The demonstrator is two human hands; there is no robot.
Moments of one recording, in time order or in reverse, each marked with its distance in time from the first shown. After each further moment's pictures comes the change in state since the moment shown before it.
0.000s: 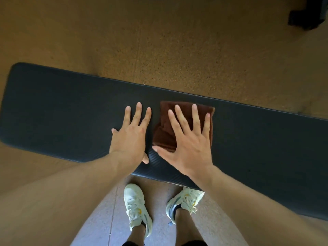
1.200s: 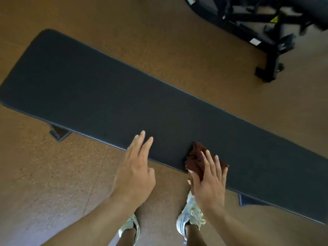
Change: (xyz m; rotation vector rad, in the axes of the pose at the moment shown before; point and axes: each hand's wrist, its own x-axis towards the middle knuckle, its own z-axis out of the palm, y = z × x) left_hand -0.128 -0.040 0.089 -0.944 0.299 0.097; right_hand -0.141 -0.015 0.027 0.034 -0.021 0.368
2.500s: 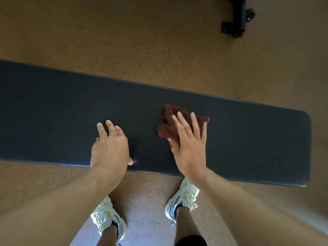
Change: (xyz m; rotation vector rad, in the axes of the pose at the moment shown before) left_hand 0.080 0.135 0.122 1.140 -0.308 -0.110; right_hand 0.080 0.136 -0.039 0.109 0.184 -0.178
